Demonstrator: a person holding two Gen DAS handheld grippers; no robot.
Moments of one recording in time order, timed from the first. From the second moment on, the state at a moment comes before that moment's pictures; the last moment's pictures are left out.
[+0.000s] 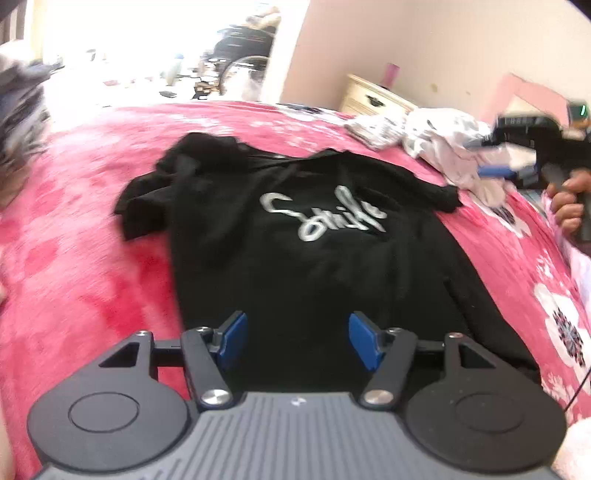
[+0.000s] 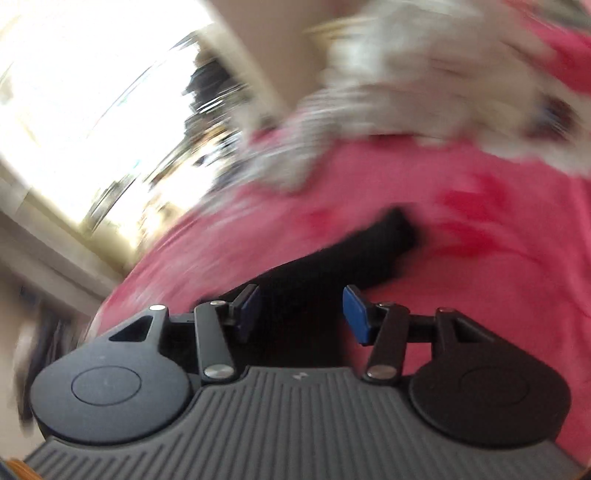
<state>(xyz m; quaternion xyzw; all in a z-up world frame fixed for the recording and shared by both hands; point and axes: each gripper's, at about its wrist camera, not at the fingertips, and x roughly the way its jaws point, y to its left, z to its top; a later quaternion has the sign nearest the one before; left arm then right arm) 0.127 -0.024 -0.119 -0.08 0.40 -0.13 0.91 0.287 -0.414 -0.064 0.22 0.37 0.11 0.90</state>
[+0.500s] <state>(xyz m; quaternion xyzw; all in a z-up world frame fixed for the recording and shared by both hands) 0.084 -0.003 -0.159 -0.13 0.42 -0.14 0.89 0.306 0.018 -0.141 -0.30 0.39 0.43 0.76</state>
